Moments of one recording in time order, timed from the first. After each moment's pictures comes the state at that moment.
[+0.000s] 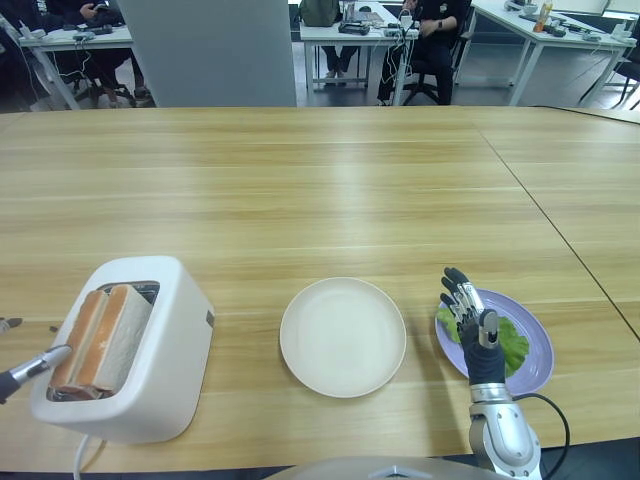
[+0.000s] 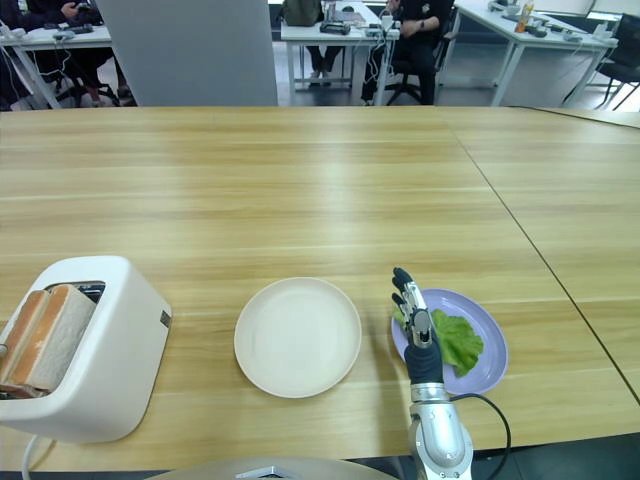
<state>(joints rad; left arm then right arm) 0.84 0.55 0.96 -0.61 0.47 0.09 -0.51 0.52 -0.03 0.14 -0.39 -0.04 -0.26 0.02</state>
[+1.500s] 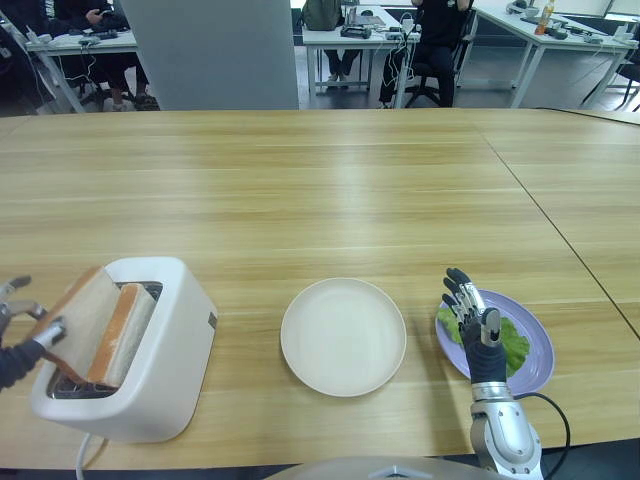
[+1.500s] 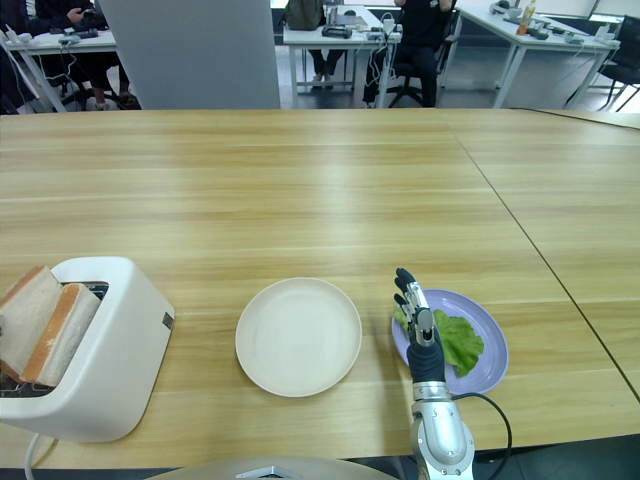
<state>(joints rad) 0.63 0.53 0.95 -0.66 0.33 0.13 -0.48 0.51 -0.02 0.12 -0.37 -0.03 -0.25 0.03</state>
